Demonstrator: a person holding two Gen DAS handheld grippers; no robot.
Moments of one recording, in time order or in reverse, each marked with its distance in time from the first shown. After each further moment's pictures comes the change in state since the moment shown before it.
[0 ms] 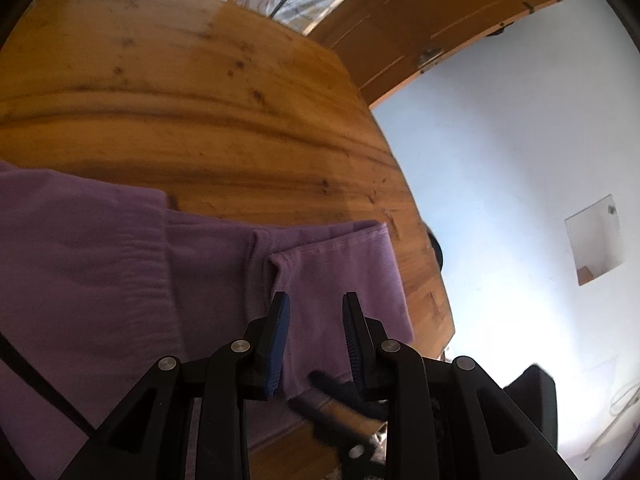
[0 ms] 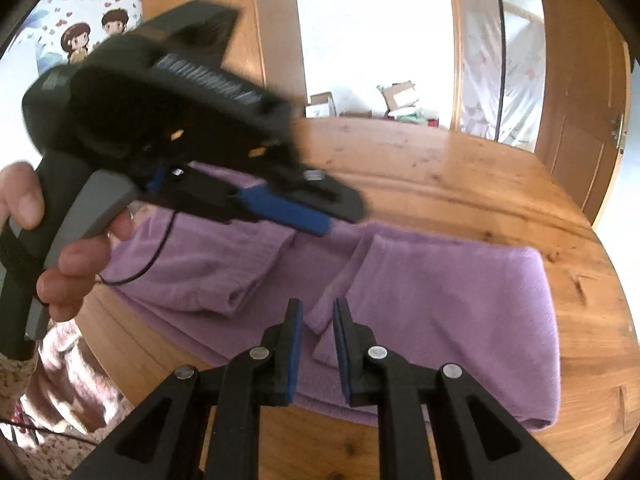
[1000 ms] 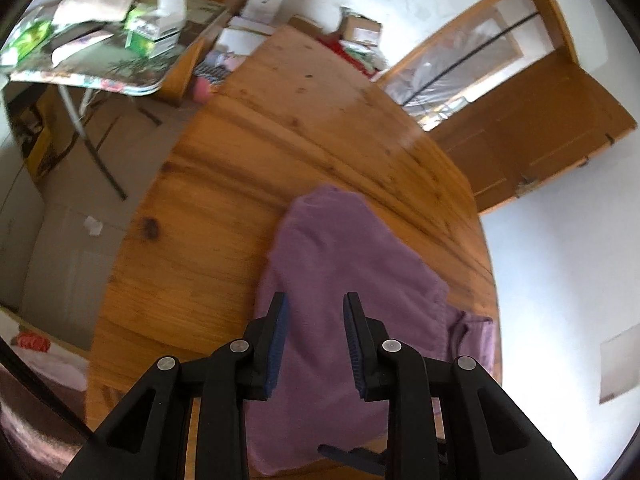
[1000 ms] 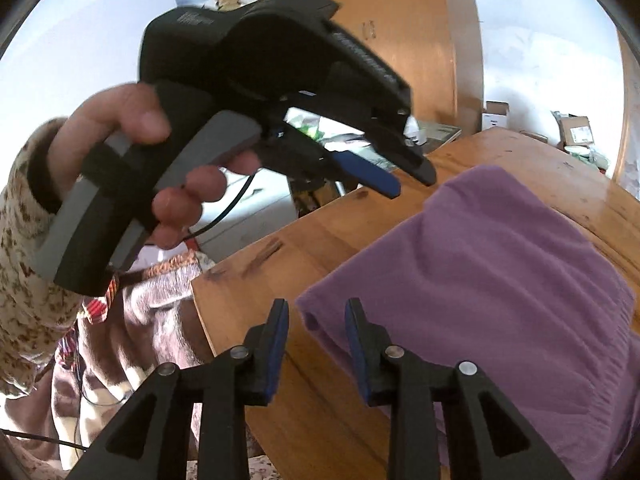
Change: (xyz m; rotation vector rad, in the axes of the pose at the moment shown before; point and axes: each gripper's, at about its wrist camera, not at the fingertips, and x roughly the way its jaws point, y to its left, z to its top) left arm -0.169 0.177 -0.031 -0.315 -0.267 0.262; right arm 0.079 0.293 -0.023 -0.335 0.068 0.462
